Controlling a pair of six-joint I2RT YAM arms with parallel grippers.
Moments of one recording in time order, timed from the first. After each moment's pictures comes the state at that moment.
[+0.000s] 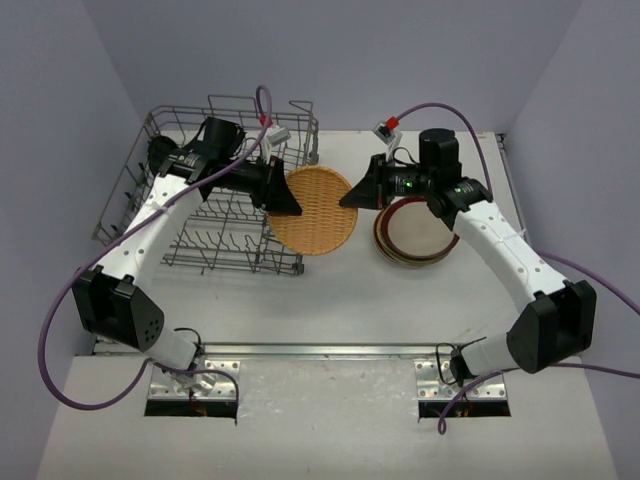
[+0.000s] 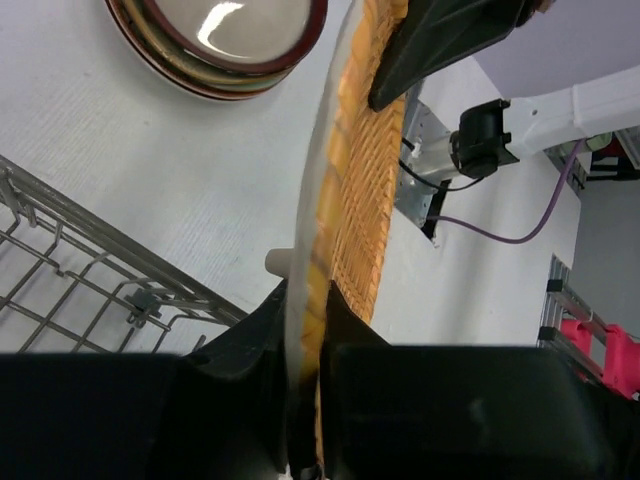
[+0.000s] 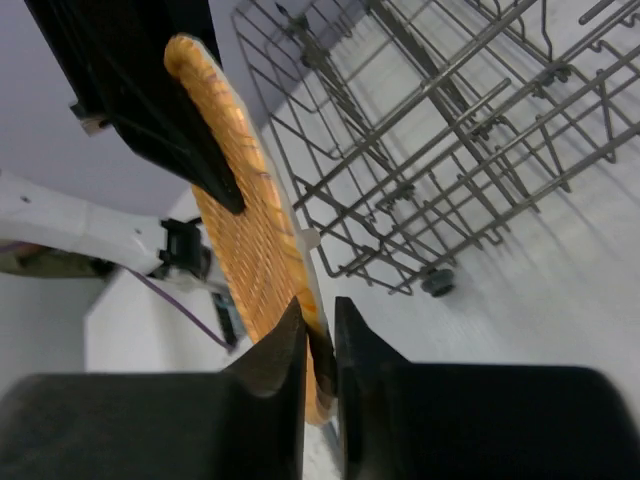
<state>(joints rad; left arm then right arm) -0.26 1.51 1.53 -0.87 0.99 0.04 0.34 1.43 1.23 -0.23 -0.87 0.34</state>
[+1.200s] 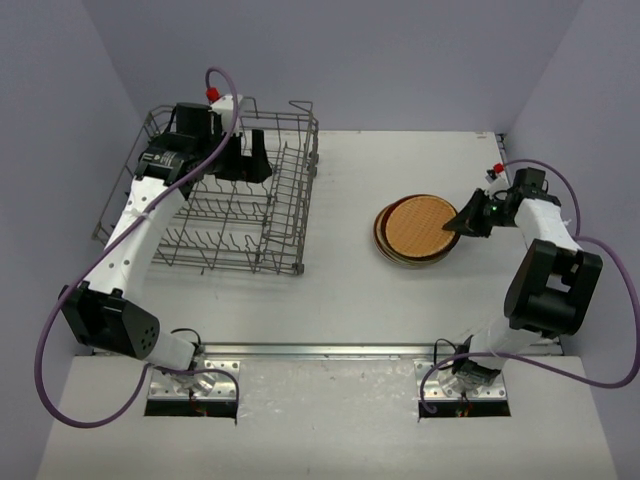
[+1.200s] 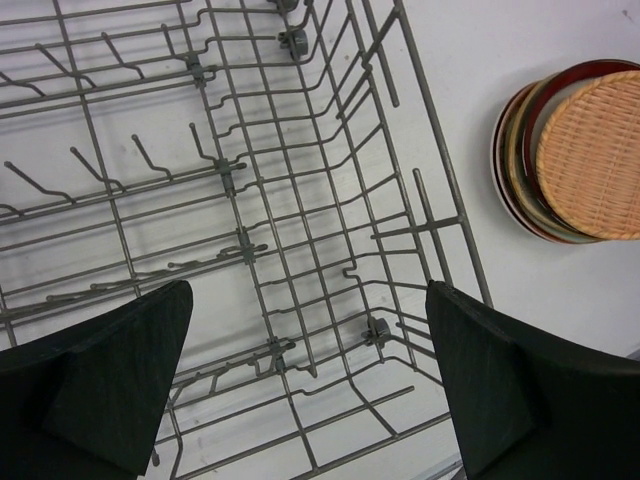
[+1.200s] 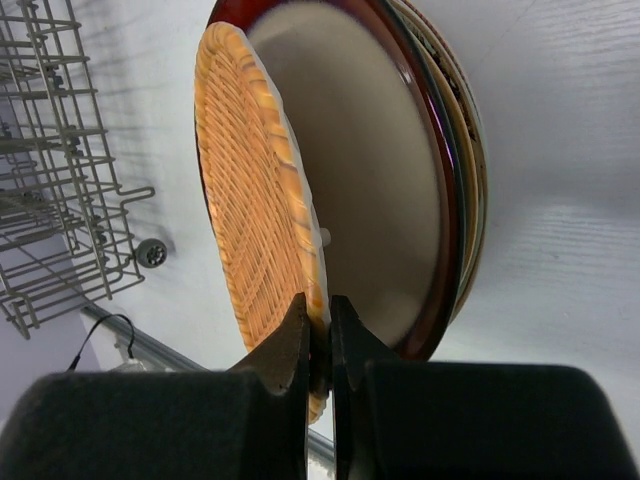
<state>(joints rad) -0.18 1.45 1.57 -0.76 0.25 -0.10 -0.36 1.62 1.09 -0.63 -0.69 0.12</state>
